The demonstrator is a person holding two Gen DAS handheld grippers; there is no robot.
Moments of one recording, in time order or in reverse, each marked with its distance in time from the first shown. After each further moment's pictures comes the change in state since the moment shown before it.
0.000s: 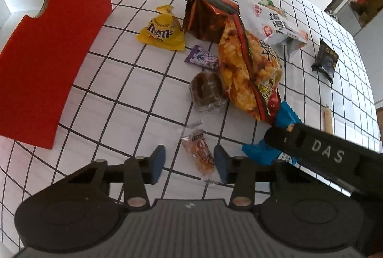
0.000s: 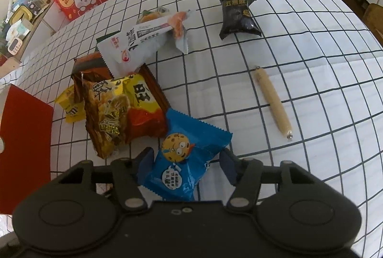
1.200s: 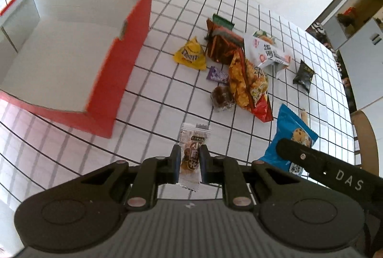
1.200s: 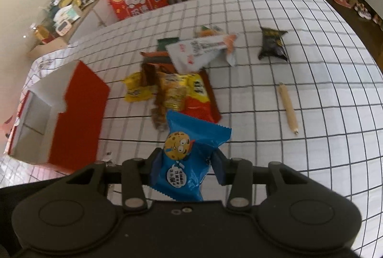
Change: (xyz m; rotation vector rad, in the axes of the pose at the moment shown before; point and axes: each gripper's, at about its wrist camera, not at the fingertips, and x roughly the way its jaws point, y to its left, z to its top) left arm -0.096 0.055 -0.013 0.004 -0.056 -0.069; right arm -0.086 0.041 -0.030 -0.191 -0.049 0.126
